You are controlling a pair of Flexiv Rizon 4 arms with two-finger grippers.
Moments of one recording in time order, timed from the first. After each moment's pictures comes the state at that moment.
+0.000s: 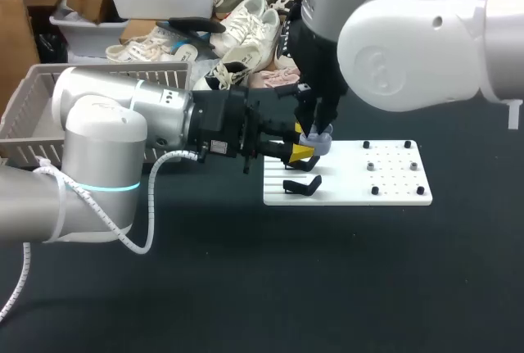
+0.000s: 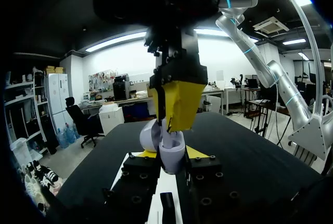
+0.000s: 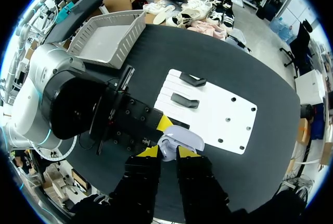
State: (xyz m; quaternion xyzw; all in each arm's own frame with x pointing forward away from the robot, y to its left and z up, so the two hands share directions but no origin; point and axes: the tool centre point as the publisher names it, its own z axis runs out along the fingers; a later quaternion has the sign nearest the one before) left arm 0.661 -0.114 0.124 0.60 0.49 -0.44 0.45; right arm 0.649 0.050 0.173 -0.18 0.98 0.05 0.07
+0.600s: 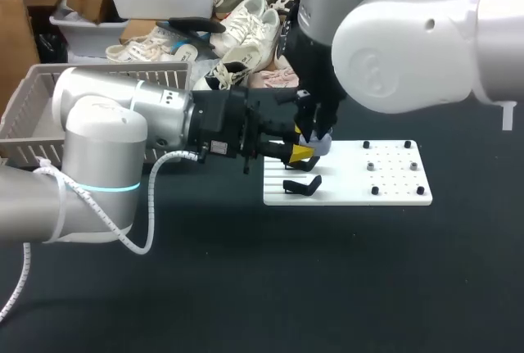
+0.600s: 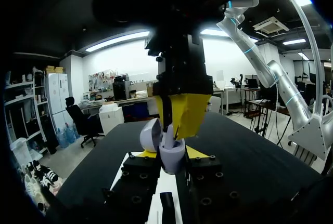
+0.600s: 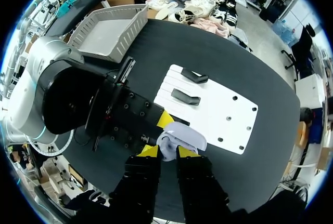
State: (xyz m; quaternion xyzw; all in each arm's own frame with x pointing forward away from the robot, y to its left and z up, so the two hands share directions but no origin) left arm 0.660 -0.114 0.124 0.60 0.49 -0.44 0.45; right arm 0.645 0.049 0.165 -0.20 0.98 0.04 0.06
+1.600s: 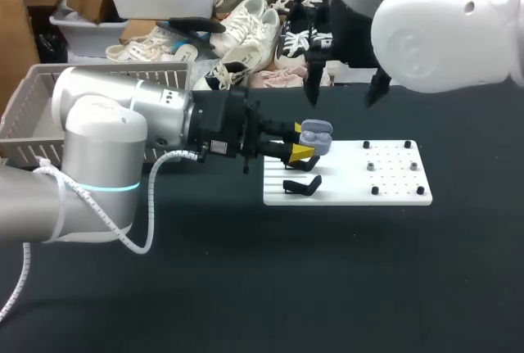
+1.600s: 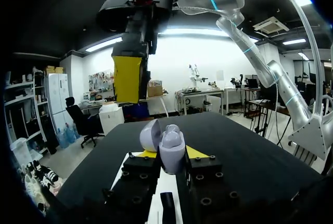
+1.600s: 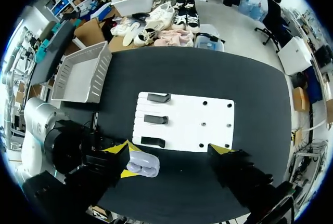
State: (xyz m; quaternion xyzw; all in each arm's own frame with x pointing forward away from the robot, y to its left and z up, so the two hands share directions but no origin) left arm 0.661 -0.113 0.124 0.60 0.49 -0.44 0.45; right arm 0.693 0.000 0.192 -0.03 0.99 0.05 0.10
